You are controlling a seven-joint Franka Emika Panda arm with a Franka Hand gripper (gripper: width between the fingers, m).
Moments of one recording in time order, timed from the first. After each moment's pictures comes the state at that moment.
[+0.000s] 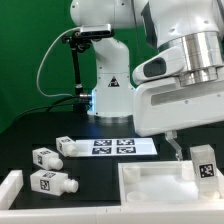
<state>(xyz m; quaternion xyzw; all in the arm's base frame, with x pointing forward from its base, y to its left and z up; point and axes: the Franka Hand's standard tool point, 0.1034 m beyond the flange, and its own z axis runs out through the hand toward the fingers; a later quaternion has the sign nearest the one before) 0.652 0.106 0.095 -0.99 0.03 -0.09 0.09</state>
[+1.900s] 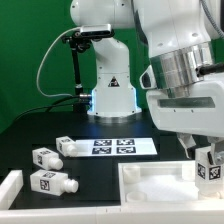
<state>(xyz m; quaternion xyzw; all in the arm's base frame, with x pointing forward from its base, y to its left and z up) 0.644 0.100 0.087 -0.84 0.53 0.00 0.13</state>
